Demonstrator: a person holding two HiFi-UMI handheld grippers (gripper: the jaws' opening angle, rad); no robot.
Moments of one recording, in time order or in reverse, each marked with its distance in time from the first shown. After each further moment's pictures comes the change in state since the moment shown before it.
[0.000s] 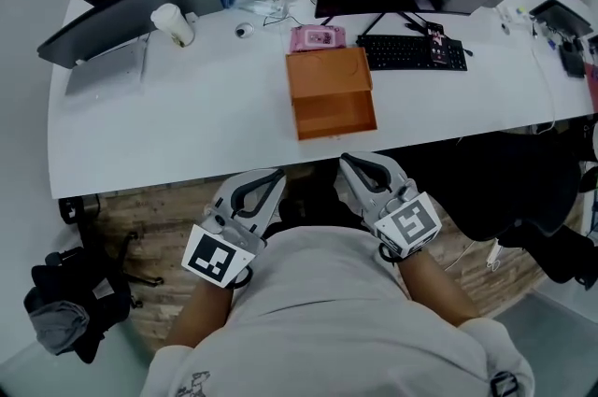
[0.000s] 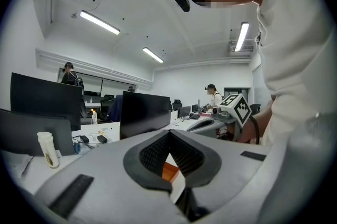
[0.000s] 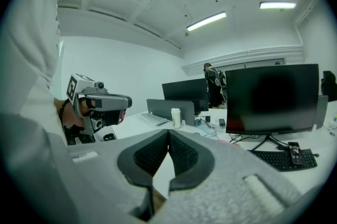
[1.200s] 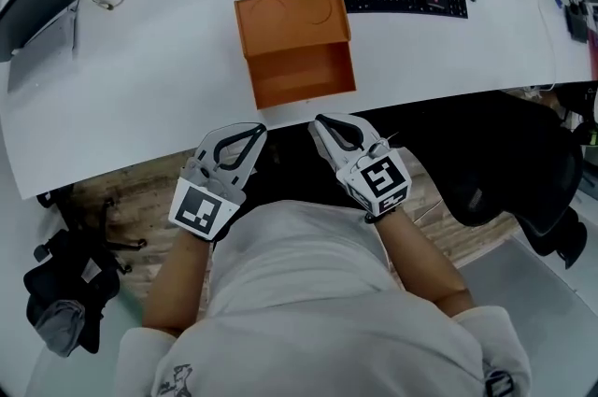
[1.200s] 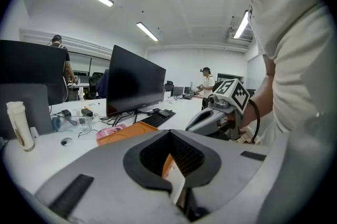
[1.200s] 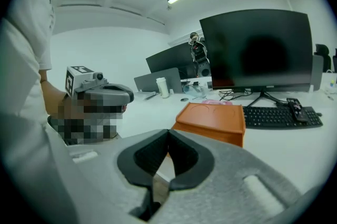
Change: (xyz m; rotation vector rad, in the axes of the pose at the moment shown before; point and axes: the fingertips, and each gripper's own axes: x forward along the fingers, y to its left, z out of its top) left arm 0.118 0.038 -0.141 -0.026 0.181 -0.116; right arm 0.045 -0.085 -0.165 0.185 0.256 -0.034
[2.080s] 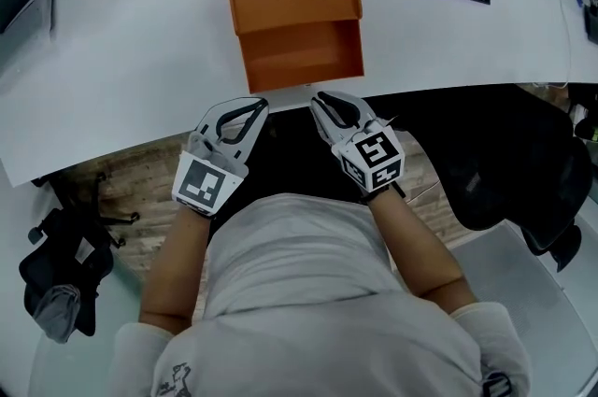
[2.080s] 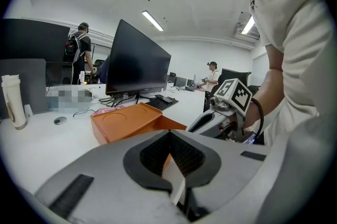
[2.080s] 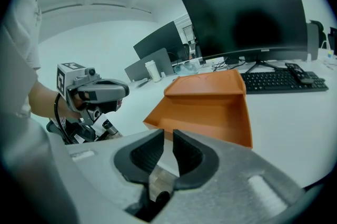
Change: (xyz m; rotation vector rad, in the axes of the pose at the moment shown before) left arm 0.049 0.021 -0.076 -0.023 0.077 0.008; right arm 0.048 -0.037 -0.085 0.144 0.137 -0.001
